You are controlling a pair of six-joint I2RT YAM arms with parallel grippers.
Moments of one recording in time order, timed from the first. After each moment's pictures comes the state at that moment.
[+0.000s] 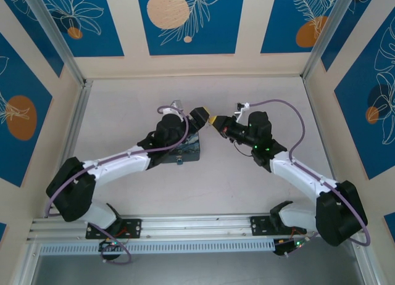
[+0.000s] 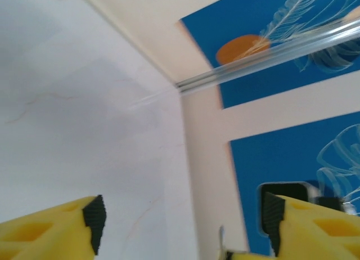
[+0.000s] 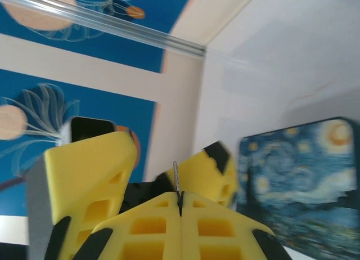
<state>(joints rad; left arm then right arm) -0.80 1.47 0.93 0.30 -0.09 -1.19 0.47 1.18 0.70 0.25 -0.44 1.11</state>
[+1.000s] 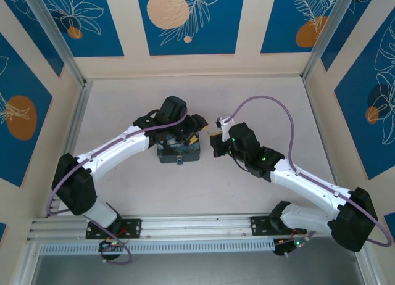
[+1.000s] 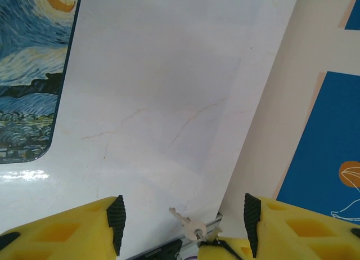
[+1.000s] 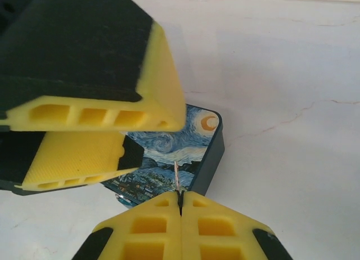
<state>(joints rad) -0.72 1.55 1.28 -0.47 0.29 -1.34 0.77 1.09 0.77 -0.18 0.10 0.30</state>
